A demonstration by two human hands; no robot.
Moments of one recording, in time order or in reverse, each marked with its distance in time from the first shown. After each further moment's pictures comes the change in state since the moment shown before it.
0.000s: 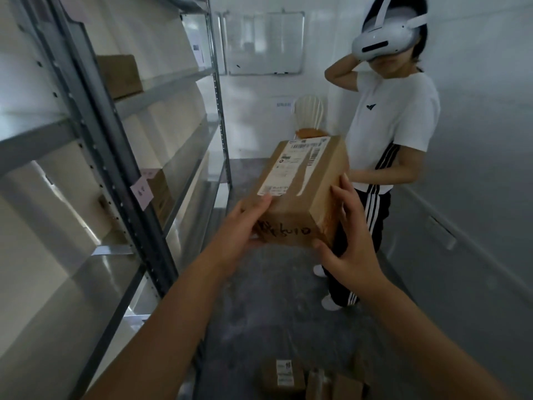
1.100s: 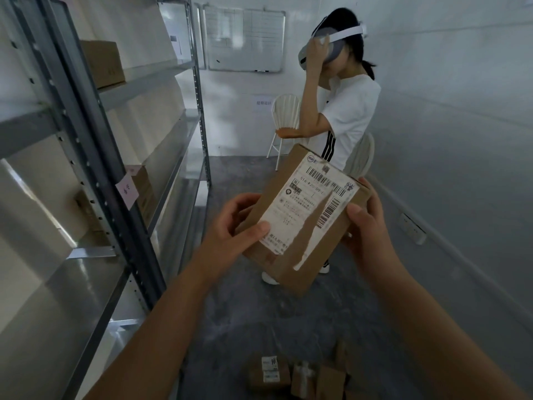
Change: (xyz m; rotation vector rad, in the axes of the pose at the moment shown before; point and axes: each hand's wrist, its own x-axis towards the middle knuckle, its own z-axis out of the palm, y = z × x) left_hand -0.018 -0.006 -0.035 0.081 -0.111 0.283; right_hand 0.012 -0.024 -0.003 0.414 0.227 0.601
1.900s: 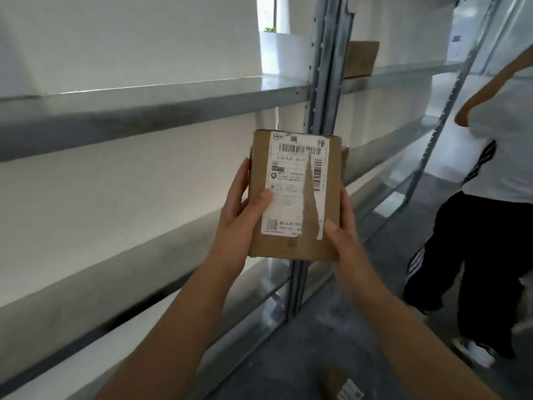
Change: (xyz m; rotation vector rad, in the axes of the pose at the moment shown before) left_hand -0.160 0.058 0.036 0.121 1.094 0.078; right_hand -0.070 0.023 0.114 0.283 -1.093 0.047
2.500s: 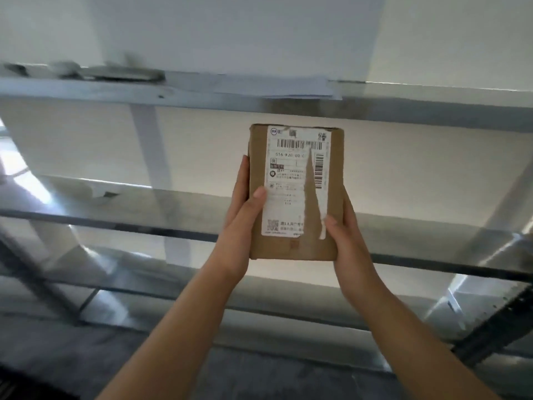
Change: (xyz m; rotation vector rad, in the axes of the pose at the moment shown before) left_hand -0.254 0.116 -0.172 0.205 0.683 0.203; right_hand -0.100 -0.028 0.264 0.208 -0.735 0.125
